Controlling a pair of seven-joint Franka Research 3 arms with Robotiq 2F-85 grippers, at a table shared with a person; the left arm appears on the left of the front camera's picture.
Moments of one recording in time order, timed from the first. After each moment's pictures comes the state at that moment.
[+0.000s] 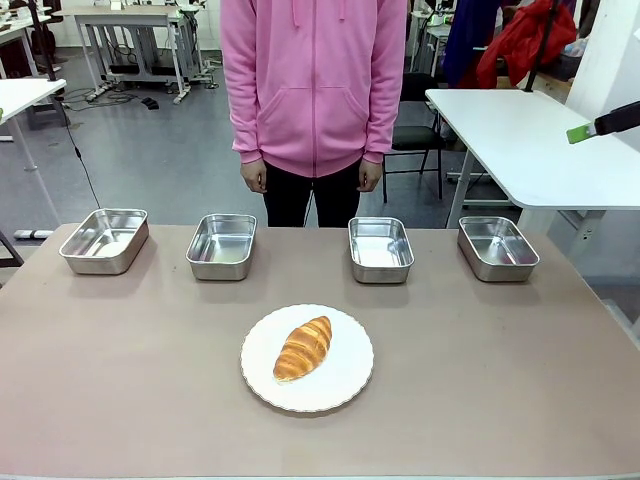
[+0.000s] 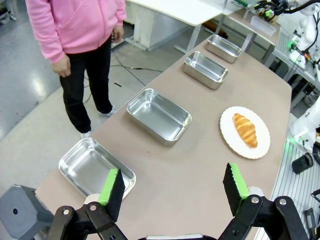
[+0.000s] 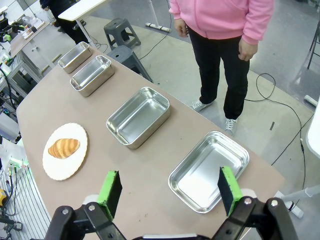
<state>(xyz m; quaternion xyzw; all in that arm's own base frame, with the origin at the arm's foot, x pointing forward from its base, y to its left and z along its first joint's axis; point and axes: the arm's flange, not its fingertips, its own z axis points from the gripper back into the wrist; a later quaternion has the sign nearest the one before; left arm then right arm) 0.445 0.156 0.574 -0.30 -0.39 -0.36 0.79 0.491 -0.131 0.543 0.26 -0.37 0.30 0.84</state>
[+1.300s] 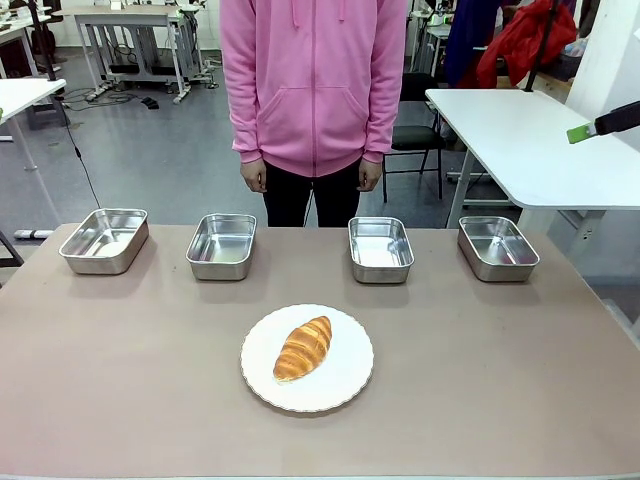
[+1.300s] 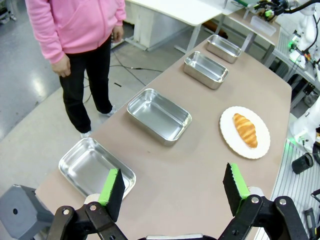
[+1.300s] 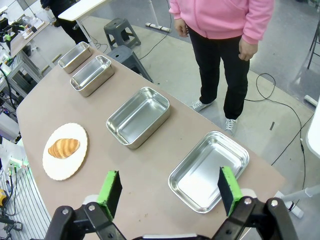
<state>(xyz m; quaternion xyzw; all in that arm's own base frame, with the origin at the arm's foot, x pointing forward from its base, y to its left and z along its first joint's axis) 0.445 0.156 0.574 -0.30 -0.39 -0.36 0.79 0.491 -0.131 0.543 0.26 -0.37 0.30 0.84</state>
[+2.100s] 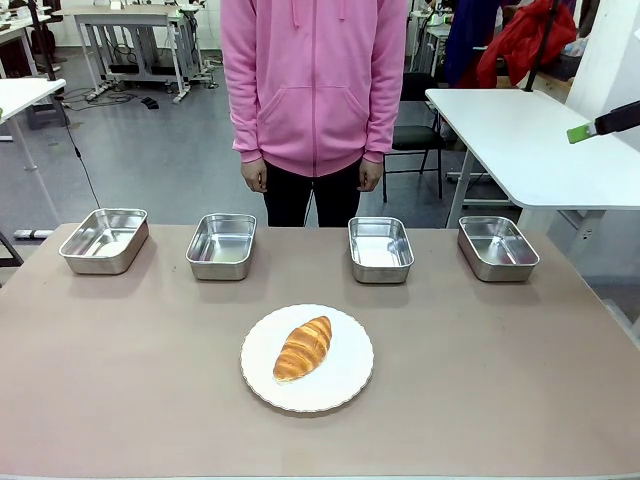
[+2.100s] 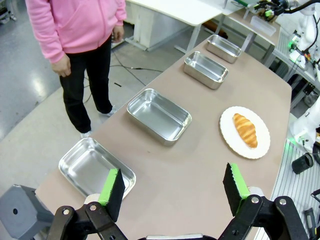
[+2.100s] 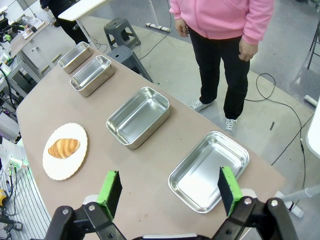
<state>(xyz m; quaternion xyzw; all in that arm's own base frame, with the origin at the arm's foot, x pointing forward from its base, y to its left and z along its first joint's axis) 0.445 0.156 0.574 -0.30 -0.39 -0.36 0.79 0.491 -0.132 0.543 0.26 -0.37 0.30 0.84</state>
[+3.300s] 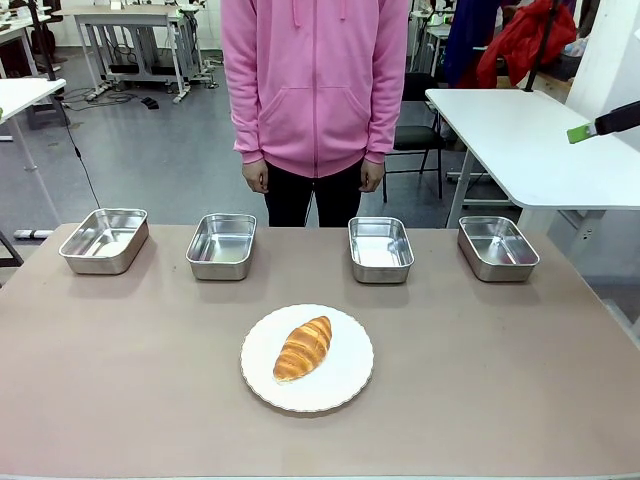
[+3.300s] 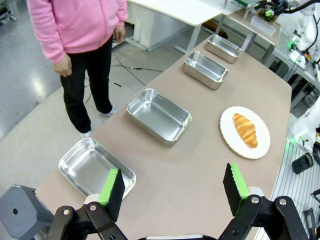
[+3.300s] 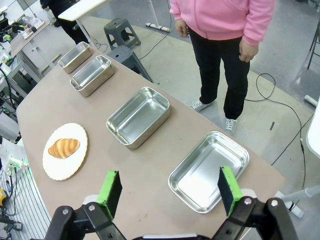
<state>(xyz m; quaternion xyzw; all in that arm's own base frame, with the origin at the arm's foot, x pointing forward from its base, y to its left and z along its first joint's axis) 0.445 0.156 0.574 -0.30 -0.39 -0.36 0.79 0.491 -0.132 0.543 0.26 -0.37 0.30 0.84</state>
